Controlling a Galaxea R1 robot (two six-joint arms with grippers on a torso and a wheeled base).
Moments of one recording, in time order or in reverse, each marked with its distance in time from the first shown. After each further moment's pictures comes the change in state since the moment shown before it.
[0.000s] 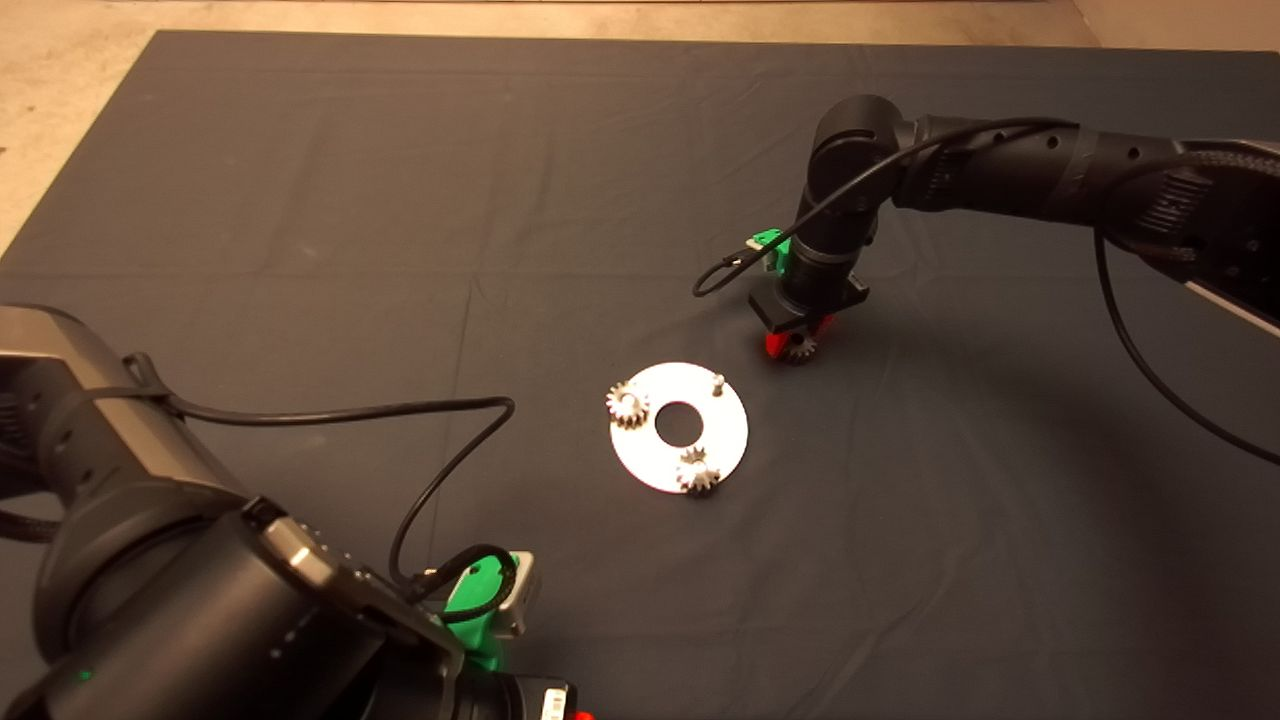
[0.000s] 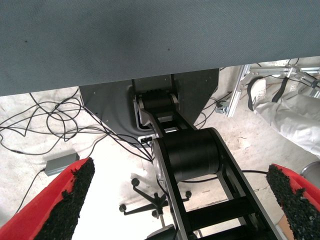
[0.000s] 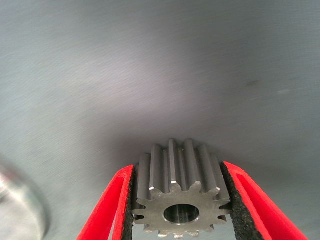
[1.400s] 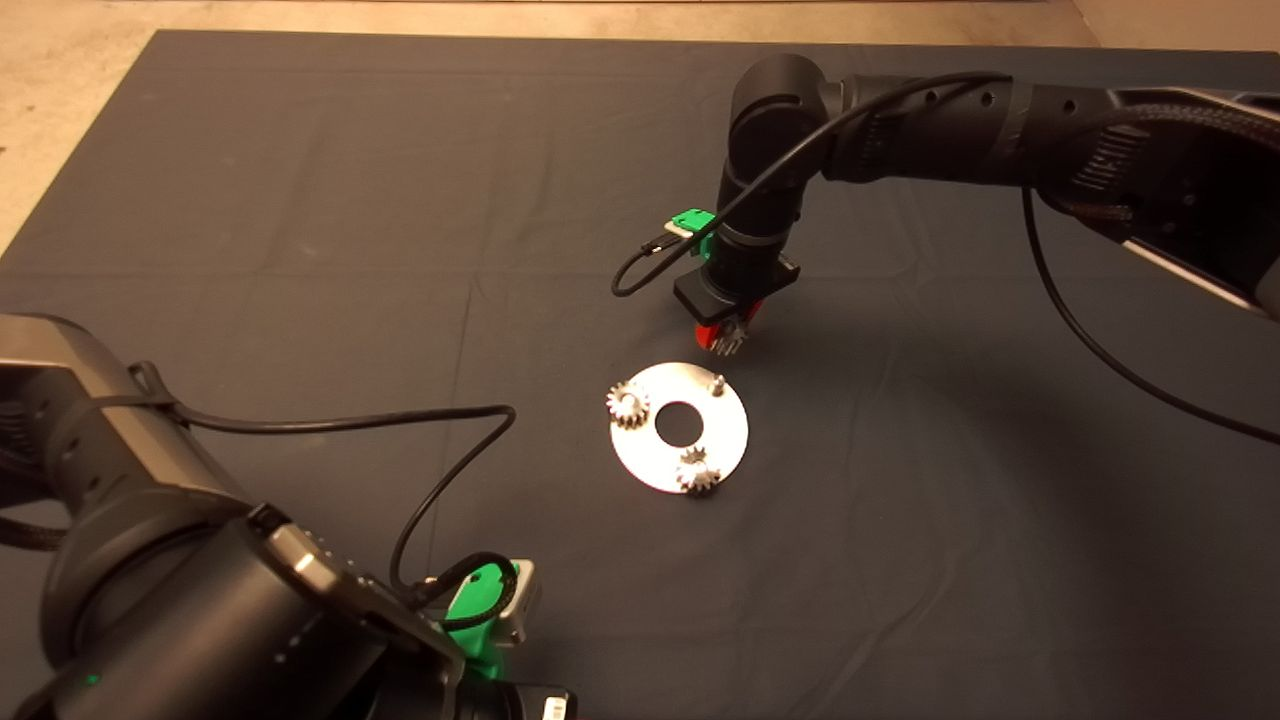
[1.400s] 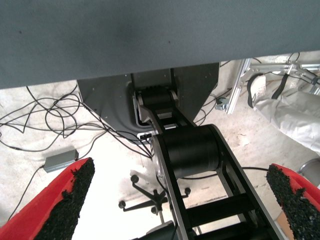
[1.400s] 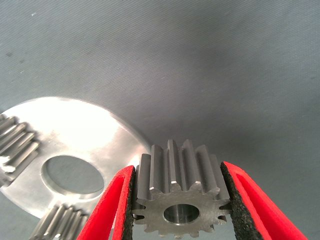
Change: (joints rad) left arm 0.016 0.000 0.000 0.000 0.000 0.000; right arm 0.070 0.140 0.010 0.043 0.003 0.000
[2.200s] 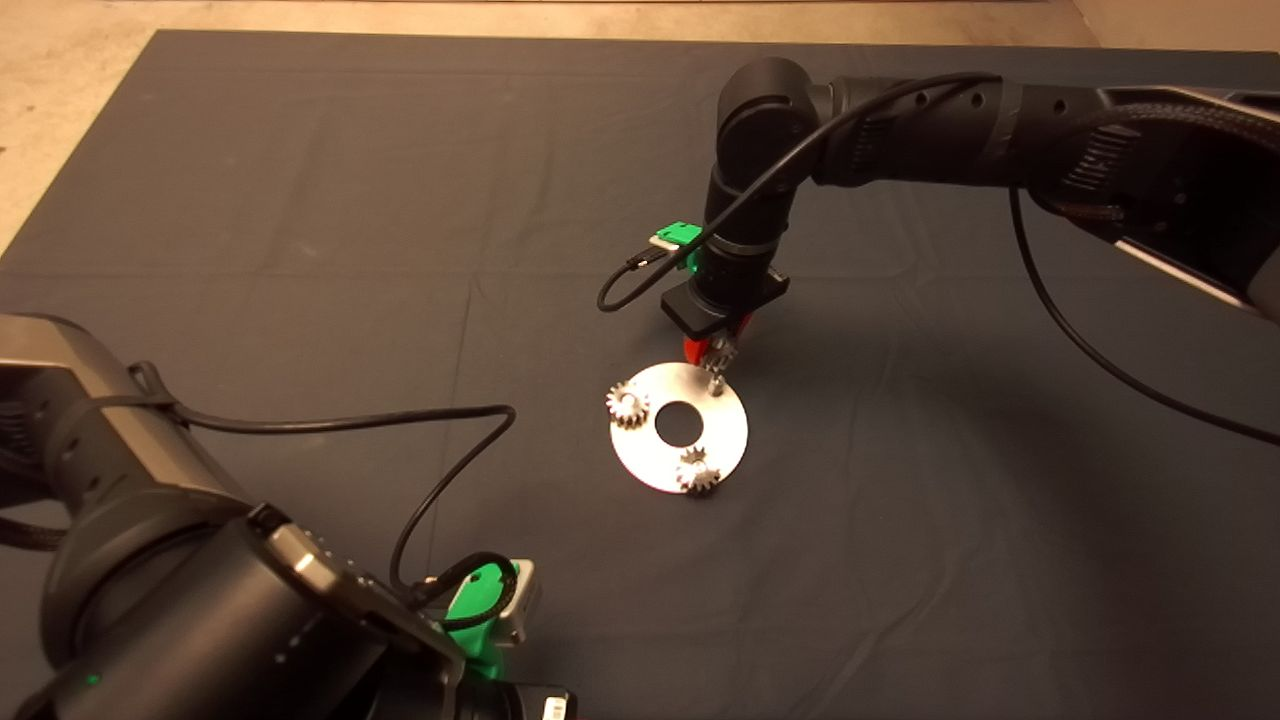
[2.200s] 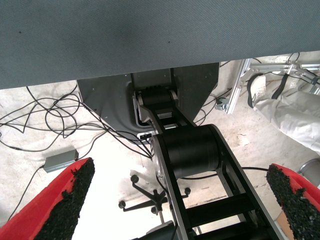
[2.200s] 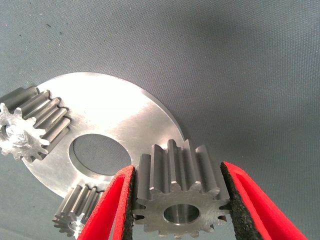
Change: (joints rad) left arm 0.000 0.000 0.000 0.000 0.000 0.000; right arm 0.001 0.010 0.031 0.044 0.000 0.000
